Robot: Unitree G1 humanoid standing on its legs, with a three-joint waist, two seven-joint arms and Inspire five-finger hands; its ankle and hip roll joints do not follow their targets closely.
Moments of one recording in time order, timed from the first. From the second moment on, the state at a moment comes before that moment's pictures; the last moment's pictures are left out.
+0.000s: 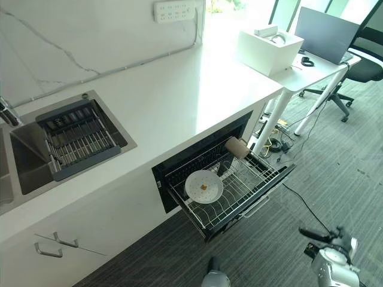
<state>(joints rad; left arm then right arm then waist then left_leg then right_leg) 0.25 0.34 -0.07 1.11 -0.39 -0.02 -0.12 0.00 -0.56 -0.33 0.67 0.66 0.31 -0.42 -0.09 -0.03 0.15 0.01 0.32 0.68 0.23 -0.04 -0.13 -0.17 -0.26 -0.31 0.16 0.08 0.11</state>
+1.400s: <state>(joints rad) 0.11 0.25 -0.04 1.22 -0.43 -0.11 -0.13 -0.45 -0.72 -0.21 1.31 1.10 0.23 -0.35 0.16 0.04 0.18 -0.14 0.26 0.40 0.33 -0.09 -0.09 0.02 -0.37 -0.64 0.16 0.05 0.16</state>
